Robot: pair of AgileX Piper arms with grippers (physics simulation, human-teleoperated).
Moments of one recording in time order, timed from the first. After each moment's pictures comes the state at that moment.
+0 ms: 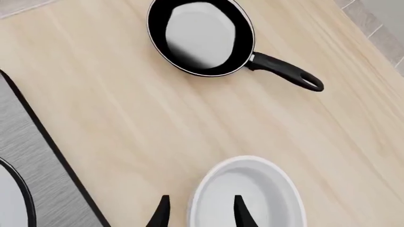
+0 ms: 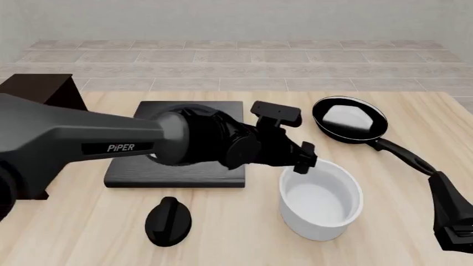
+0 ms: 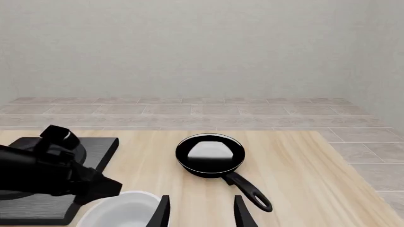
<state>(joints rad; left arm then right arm) -0.89 1.96 -1.31 0.13 -0.33 0.00 0.01 -0.01 0.00 0.00</state>
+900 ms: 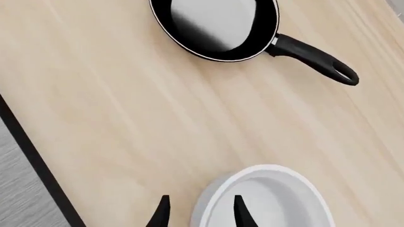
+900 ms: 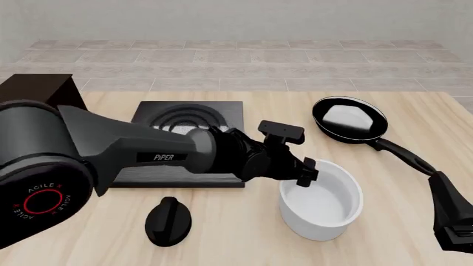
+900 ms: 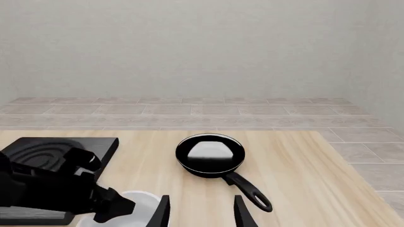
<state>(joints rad) -0.89 2.12 -1.38 0.11 -0.36 0.00 0.01 -0.01 0.00 0.00</state>
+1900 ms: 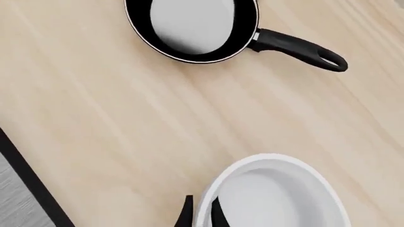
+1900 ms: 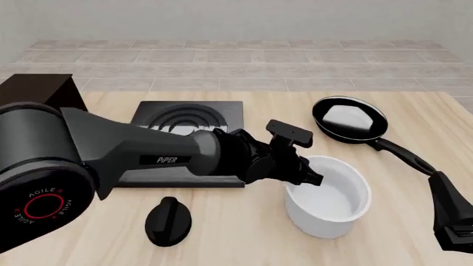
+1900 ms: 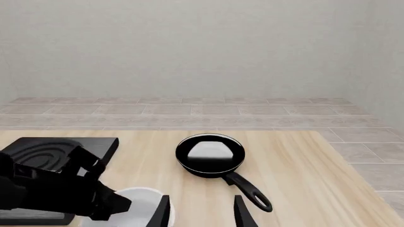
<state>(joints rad) -0.92 2.12 -1.39 0.10 -0.34 0.00 0.01 -0.01 0.00 0.00</state>
